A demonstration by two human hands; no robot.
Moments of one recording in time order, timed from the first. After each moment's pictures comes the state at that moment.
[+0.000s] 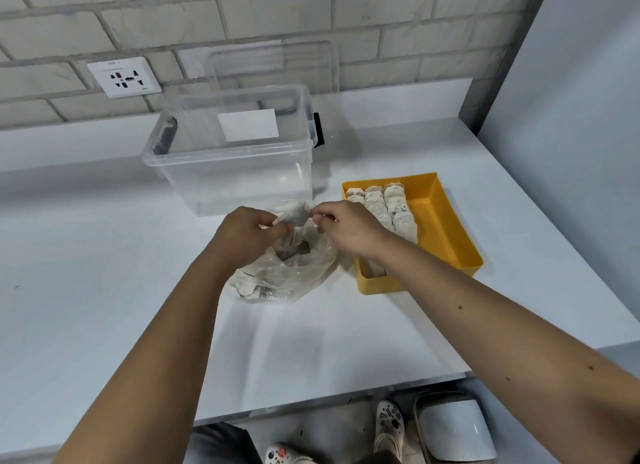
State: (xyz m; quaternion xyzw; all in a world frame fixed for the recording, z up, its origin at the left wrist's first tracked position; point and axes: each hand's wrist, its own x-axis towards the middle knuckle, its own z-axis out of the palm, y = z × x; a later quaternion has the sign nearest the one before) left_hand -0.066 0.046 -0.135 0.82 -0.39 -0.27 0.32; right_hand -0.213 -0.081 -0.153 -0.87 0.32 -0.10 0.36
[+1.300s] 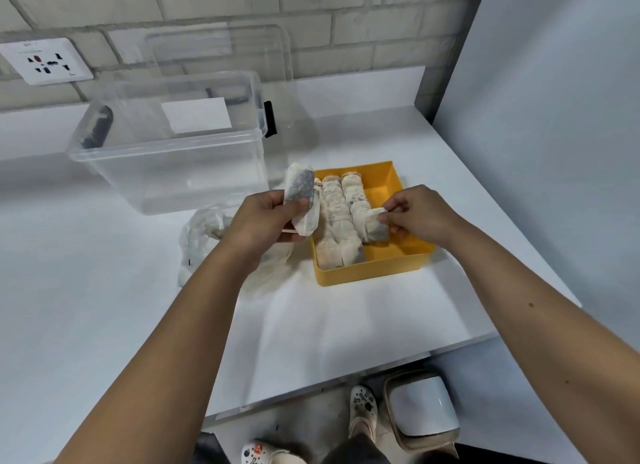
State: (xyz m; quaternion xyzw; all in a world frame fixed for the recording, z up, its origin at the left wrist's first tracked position) left_hand -0.141 -0.005 -0.139 0.66 -0.30 -0.44 0.53; right_hand -0.352 -0.157 -0.158 -0.78 0.48 -0.12 0.38
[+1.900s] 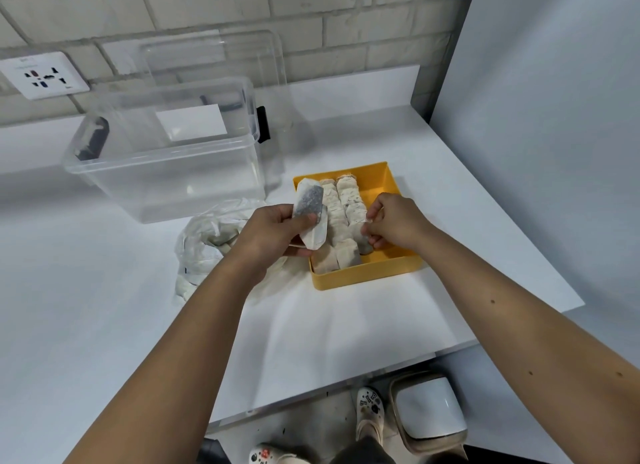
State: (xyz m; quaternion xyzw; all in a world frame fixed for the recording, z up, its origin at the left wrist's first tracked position) left_hand -0.154 -0.011 -0.147 0.67 -0.31 -0.47 0.49; right_hand -0.331 -0.152 -0.178 -0.76 0.50 -0.11 0.40
